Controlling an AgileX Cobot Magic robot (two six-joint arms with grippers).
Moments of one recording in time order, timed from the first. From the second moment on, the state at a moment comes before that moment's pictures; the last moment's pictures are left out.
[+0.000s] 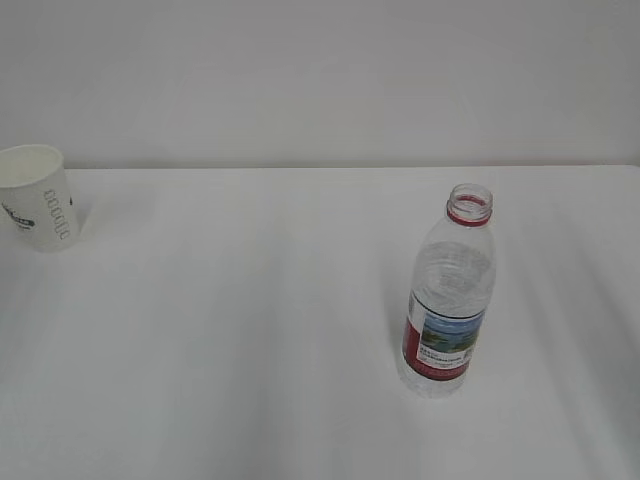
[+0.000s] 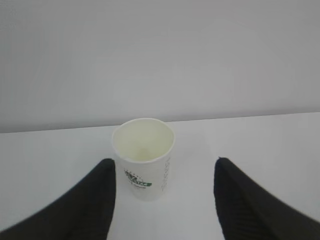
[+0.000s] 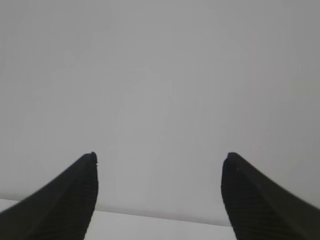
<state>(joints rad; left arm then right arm) 0.00 0.95 -0.53 0.08 -0.06 -0.07 0.00 0.85 -0.56 -0.22 -0.22 0.10</state>
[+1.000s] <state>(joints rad) 0.00 1.21 -0.36 0.08 -0.54 -0.07 0.00 1.19 -0.44 -0.18 -0.59 0.13</state>
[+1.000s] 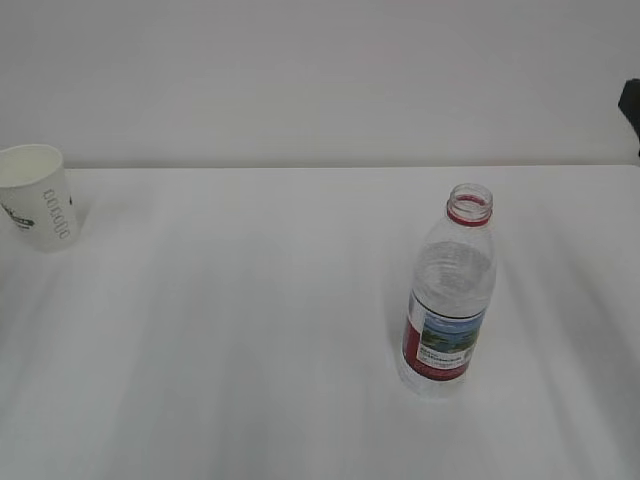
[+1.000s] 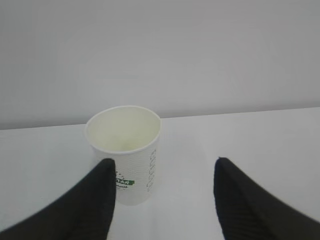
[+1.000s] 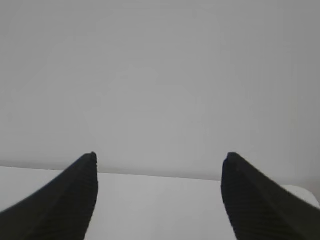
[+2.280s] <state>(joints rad) -0.03 1.60 -0.29 0.11 -0.94 -0.08 0.00 1.48 -0.10 -0.12 -1.13 0.14</state>
